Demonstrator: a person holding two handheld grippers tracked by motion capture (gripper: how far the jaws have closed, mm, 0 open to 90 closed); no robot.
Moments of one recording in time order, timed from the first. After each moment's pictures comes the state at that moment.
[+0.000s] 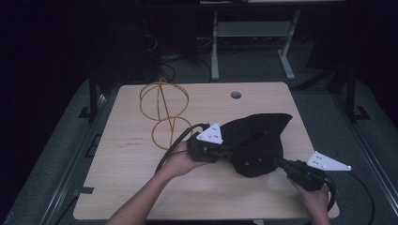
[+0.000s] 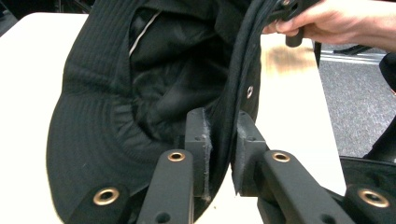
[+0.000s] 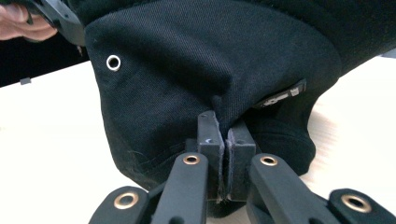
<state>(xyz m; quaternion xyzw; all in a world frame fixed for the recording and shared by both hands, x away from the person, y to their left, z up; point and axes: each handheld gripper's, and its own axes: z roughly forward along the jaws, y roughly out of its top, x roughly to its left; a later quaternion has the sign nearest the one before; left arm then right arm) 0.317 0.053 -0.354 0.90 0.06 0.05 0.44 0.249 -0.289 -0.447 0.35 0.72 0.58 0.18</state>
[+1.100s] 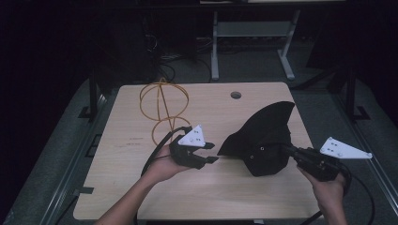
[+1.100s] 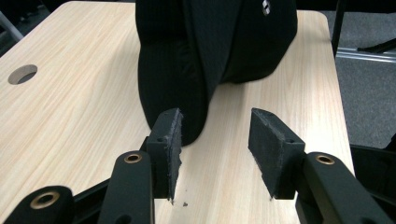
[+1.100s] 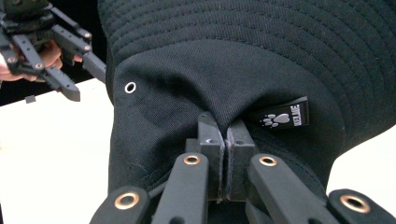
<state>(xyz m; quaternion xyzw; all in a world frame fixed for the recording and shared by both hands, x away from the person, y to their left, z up) 0.304 0.096 -0.355 0.89 0.08 0.09 0.43 0.248 -0.293 -0.379 0.33 0.72 0.57 0.21</state>
